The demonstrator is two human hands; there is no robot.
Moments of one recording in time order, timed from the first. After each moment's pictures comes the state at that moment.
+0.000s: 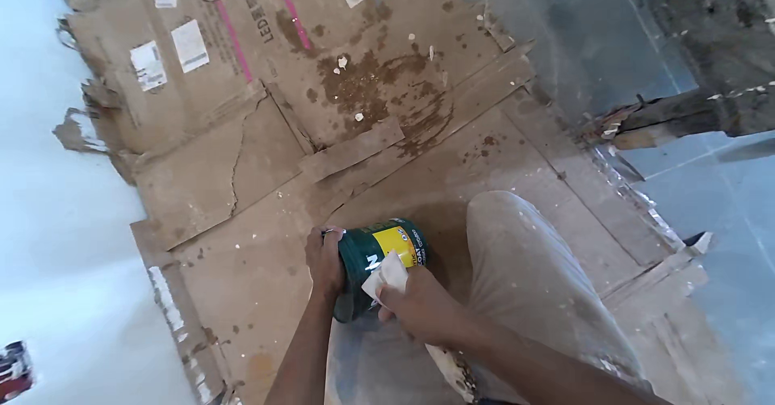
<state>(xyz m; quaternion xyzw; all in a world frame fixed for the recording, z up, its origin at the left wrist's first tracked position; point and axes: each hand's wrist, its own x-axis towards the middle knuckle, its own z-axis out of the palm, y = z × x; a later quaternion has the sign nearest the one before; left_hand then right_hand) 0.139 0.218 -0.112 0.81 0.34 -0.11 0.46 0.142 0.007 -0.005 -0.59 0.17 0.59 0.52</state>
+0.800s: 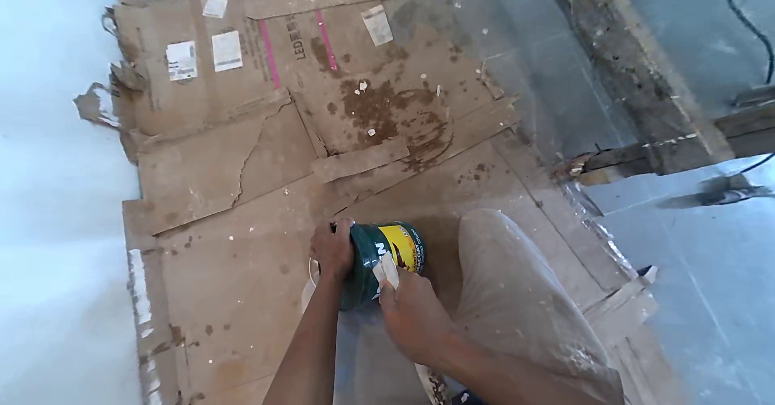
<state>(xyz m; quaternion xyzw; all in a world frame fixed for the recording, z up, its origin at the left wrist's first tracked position) 0.145 0.213 -0.101 0.84 0.36 -0.12 0.40 0.113 0.045 0.038 -0.79 0.08 0.47 0.39</state>
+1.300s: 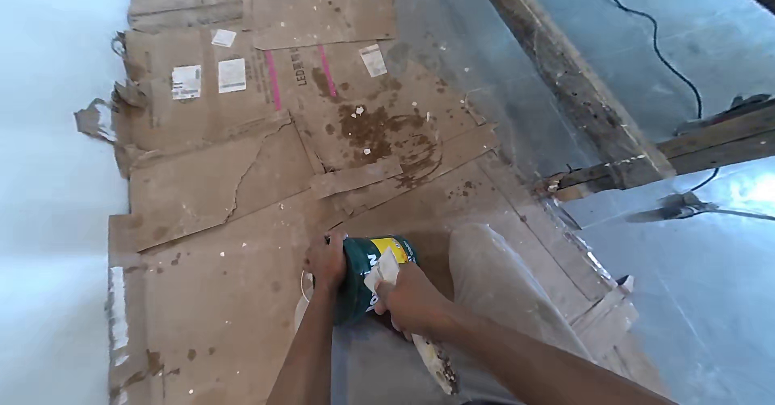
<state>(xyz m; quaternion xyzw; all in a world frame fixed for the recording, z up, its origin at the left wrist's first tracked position) 0.139 0.225 -0.101 0.84 0.34 -0.13 0.40 0.130 0.045 0.022 -0.70 0.16 0.54 0.44</state>
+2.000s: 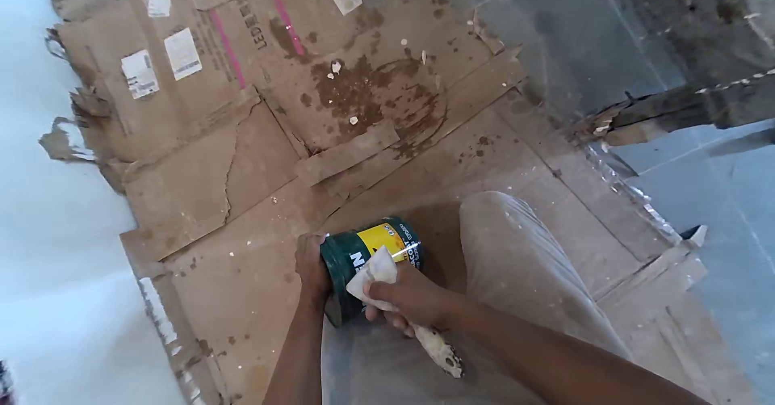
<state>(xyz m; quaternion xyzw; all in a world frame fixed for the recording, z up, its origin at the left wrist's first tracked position) 0.131 0.240 -0.127 0.78 0.34 -0.08 0.51 0.136 0.012 -0.054 -0.46 0.14 0.61 0.63</state>
